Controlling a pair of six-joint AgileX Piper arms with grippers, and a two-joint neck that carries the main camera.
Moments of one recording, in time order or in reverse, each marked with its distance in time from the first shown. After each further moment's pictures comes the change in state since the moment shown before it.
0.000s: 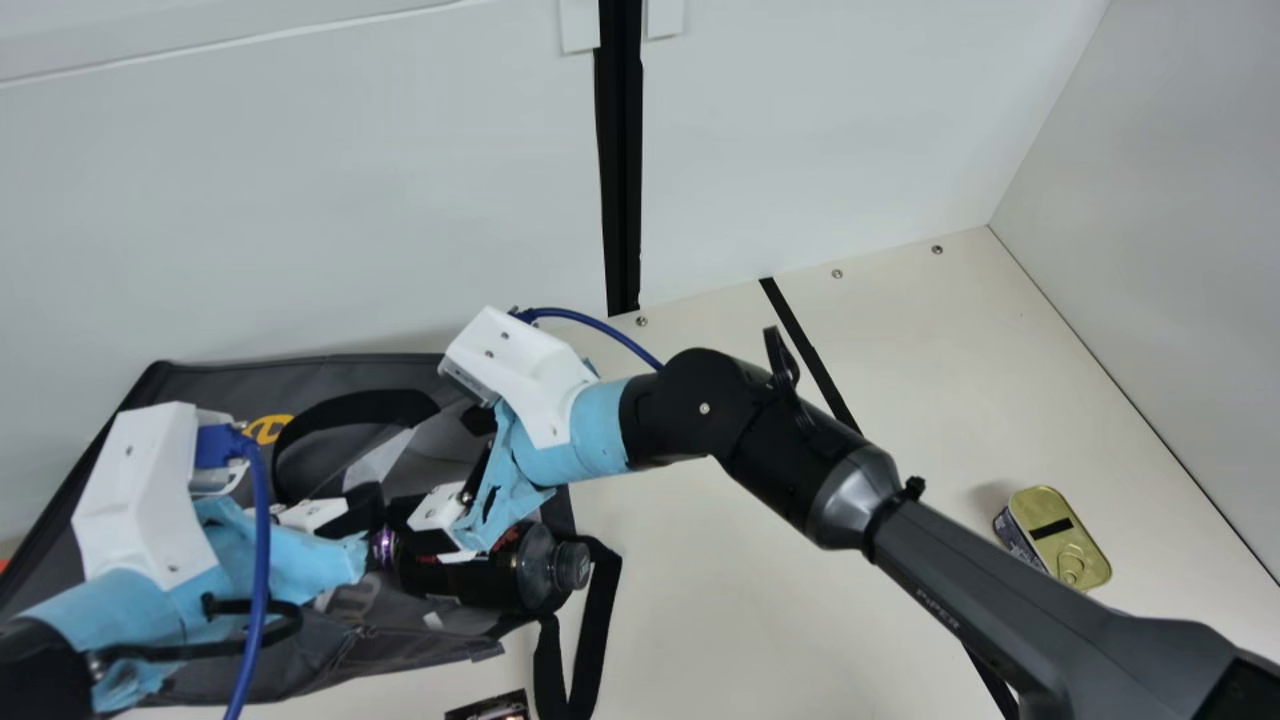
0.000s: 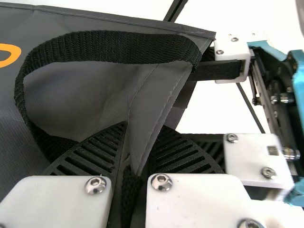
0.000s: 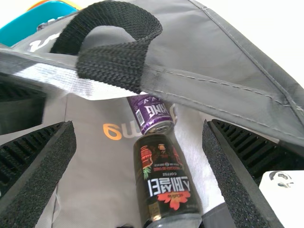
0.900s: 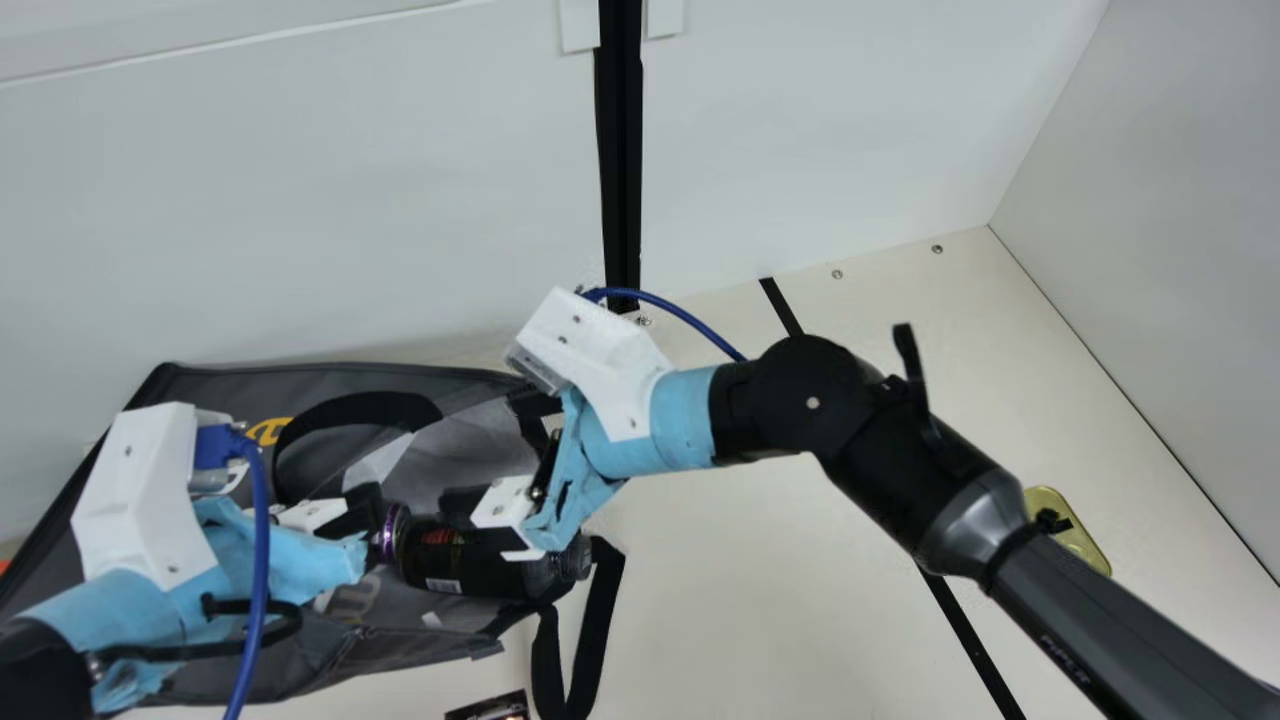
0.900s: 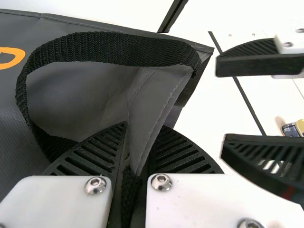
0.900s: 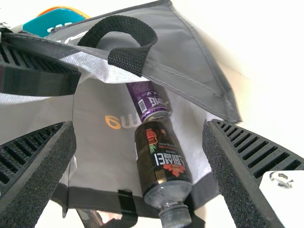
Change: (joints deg) left arm 0.0 0.0 0.0 0.0 0.0 0.0; right arm -6.7 -9.1 4.2 1.3 6.1 -4.5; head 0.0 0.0
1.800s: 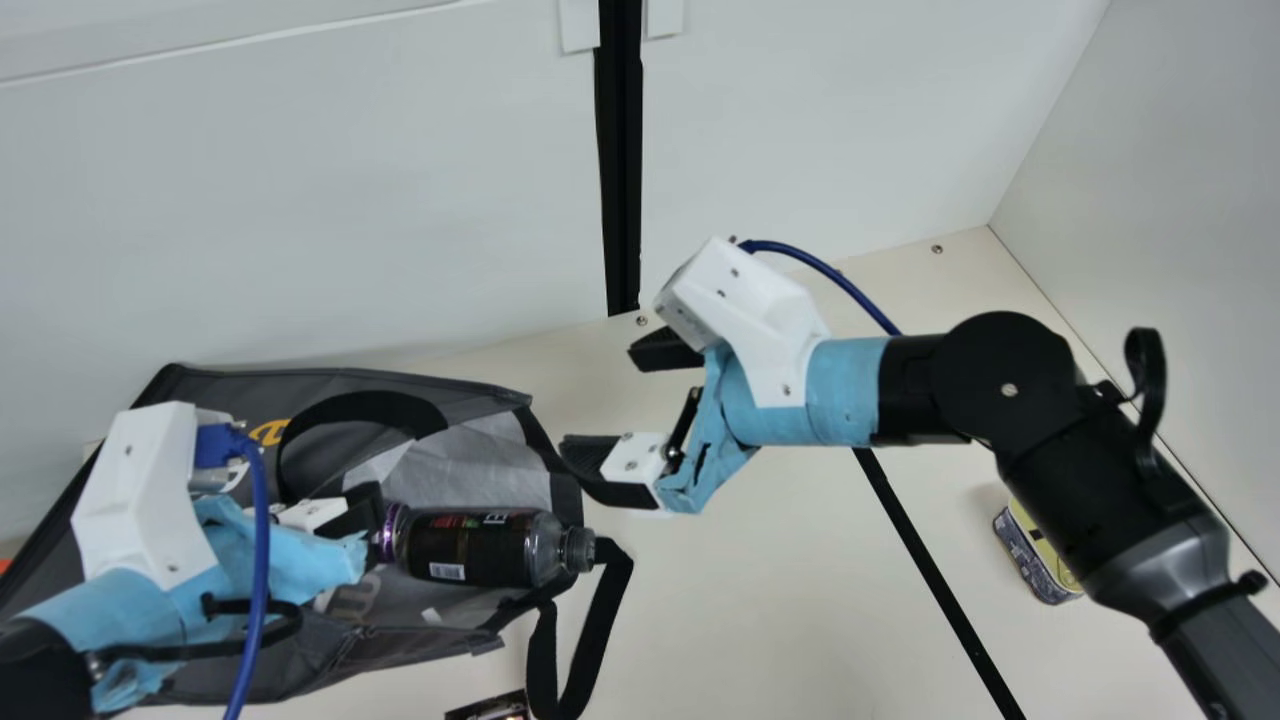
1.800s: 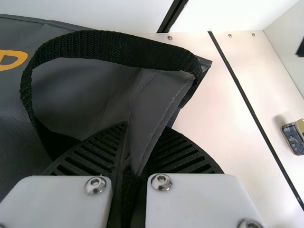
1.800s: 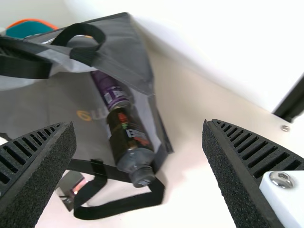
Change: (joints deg) left arm 0.0 0.0 0.0 0.0 0.0 0.0; right arm -14.1 -10.1 2.5 -1.8 7.4 -0.8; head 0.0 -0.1
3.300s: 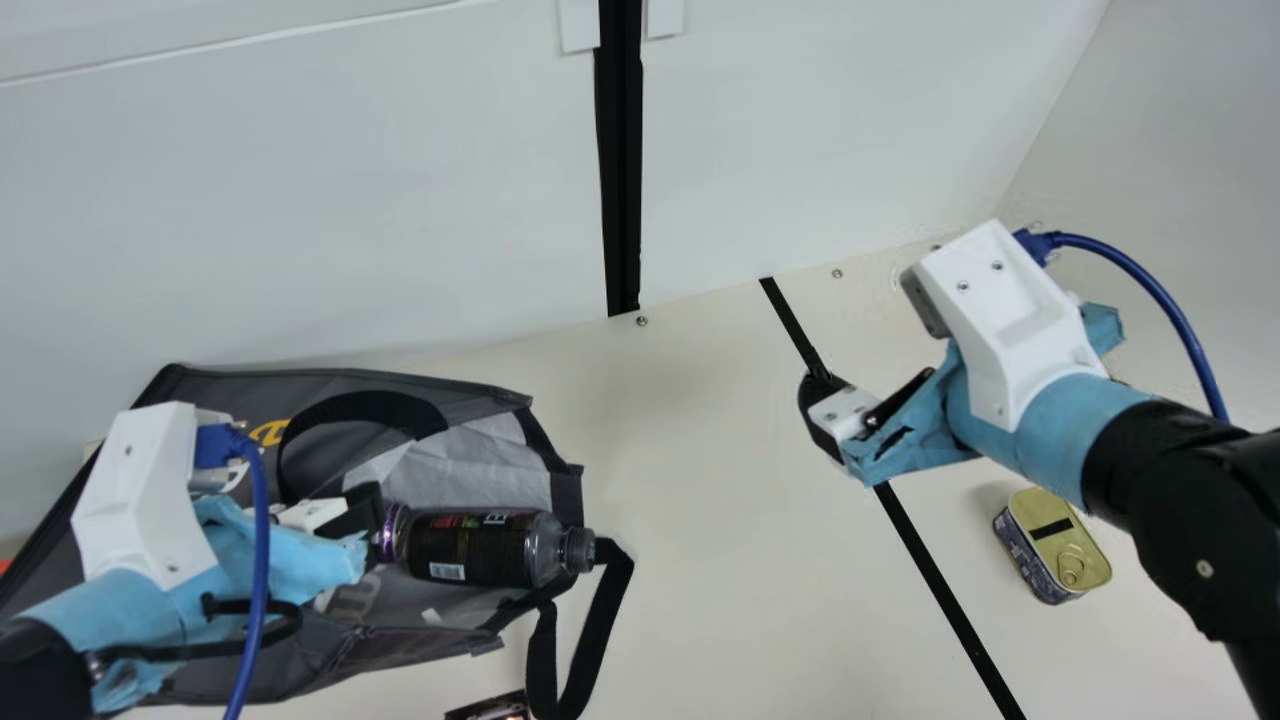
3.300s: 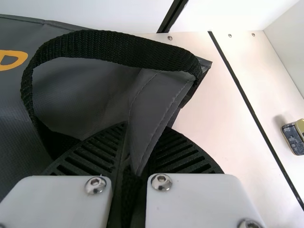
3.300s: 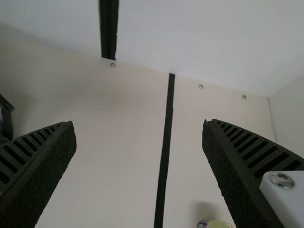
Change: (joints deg) left arm 0.0 0.0 0.0 0.0 0.0 0.0; right arm -7.2 -16.3 3.9 -44.4 -4.5 34.8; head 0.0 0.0
